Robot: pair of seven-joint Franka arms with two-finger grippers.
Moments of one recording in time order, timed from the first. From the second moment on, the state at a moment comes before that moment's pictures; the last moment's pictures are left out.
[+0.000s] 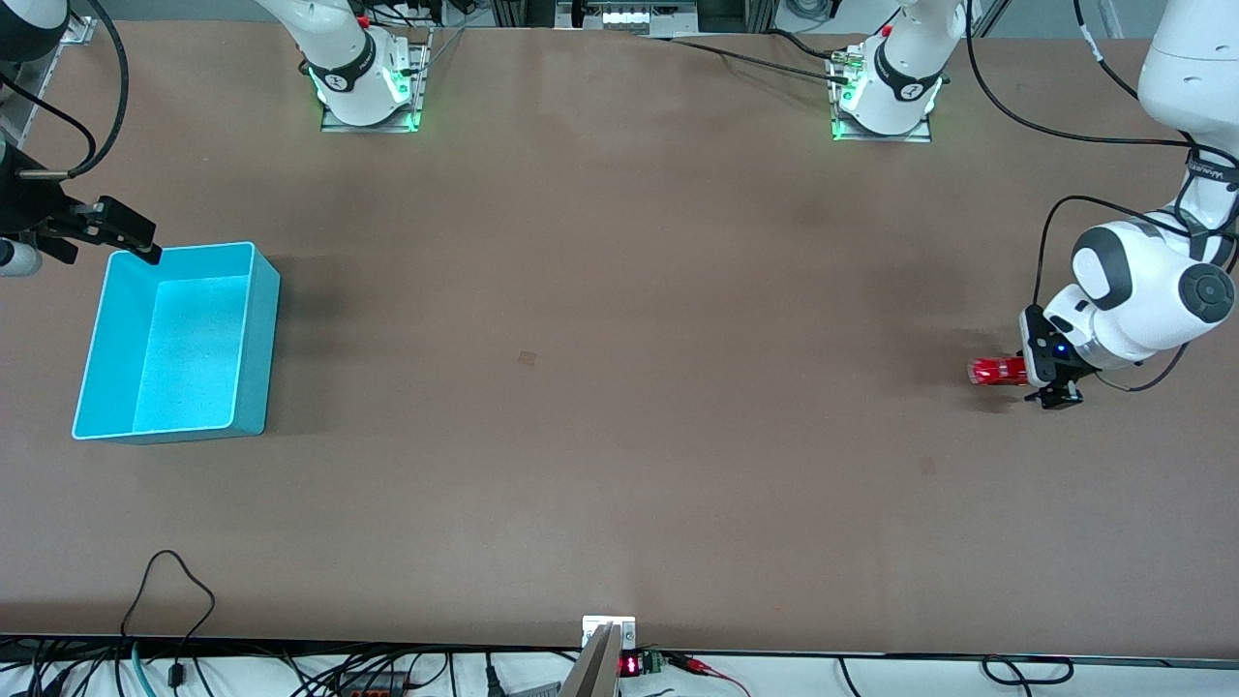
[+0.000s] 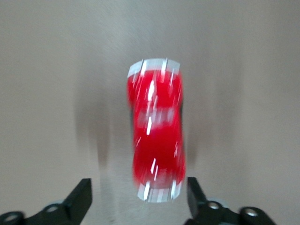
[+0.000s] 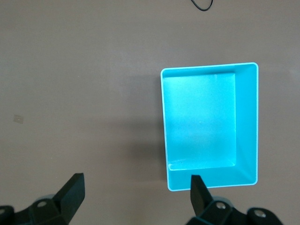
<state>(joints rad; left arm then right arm) 0.38 0.50 -0.09 -2.02 0.04 2.53 1.85 -0.02 -0.01 -0.02 -1.70 -0.03 1.71 -0.05</state>
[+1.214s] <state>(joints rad) 0.23 0.28 -0.23 -1.62 0.12 1.64 0.82 -0.02 0.00 -0.02 -1.70 -0.03 1.71 -0.05</state>
